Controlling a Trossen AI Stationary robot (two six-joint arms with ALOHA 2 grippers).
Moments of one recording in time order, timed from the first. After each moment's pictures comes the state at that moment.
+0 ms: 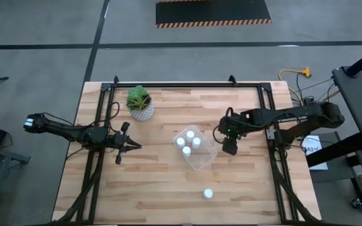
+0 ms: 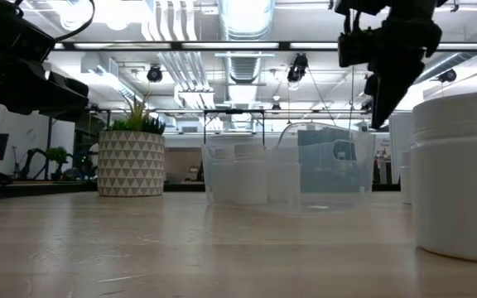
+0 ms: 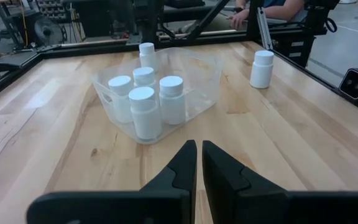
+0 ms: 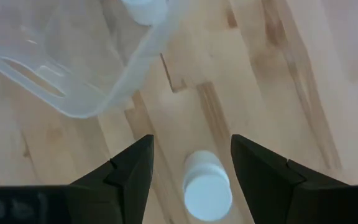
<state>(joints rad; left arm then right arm) -0.23 0.29 0.03 -0.02 -0.11 0.01 0.01 1.31 0.96 -0.88 0.04 0.37</state>
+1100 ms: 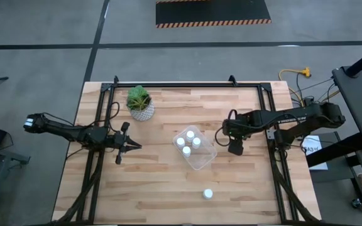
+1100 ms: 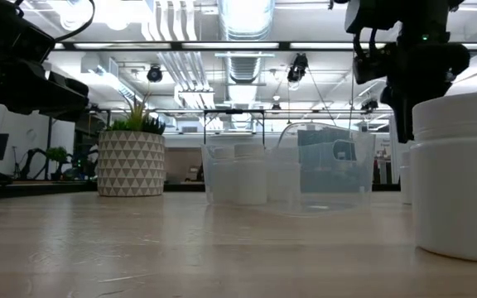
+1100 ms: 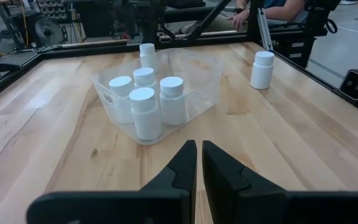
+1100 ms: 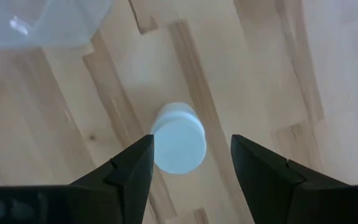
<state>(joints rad) -0.23 0.29 0.03 -0.02 -0.11 0.01 0.01 1.30 0.90 -0.99 0.07 0.37</state>
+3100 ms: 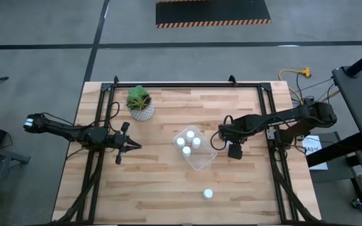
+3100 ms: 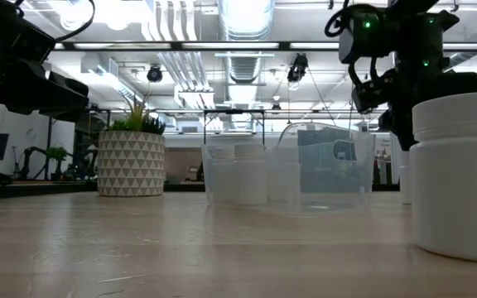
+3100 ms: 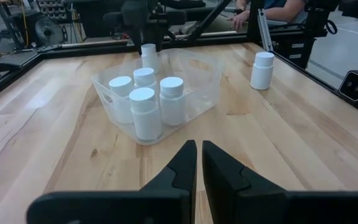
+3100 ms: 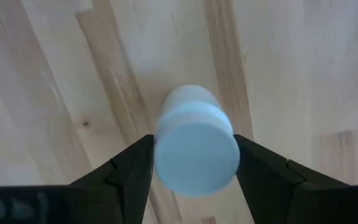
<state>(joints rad) -0.23 0.29 0.03 -0.02 -0.11 0.00 0.01 1.42 0.83 -0.91 -0.01 0.29</state>
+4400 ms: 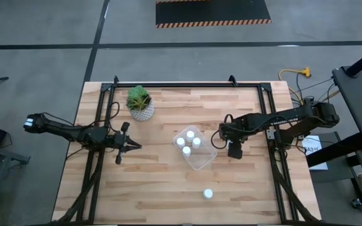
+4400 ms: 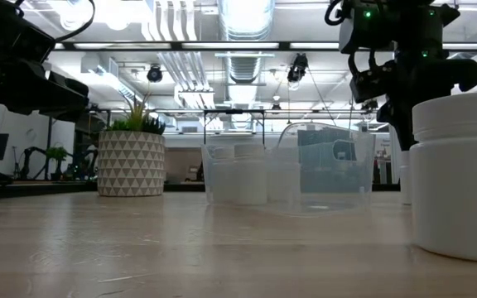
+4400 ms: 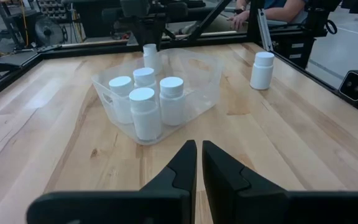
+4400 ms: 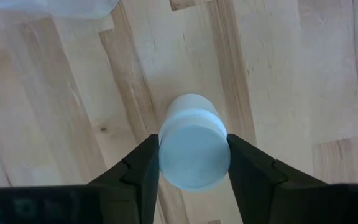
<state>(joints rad) -0.23 0.29 0.03 -0.02 -0.11 0.00 0.01 1.38 0.85 -0.91 -0.03 0.29</state>
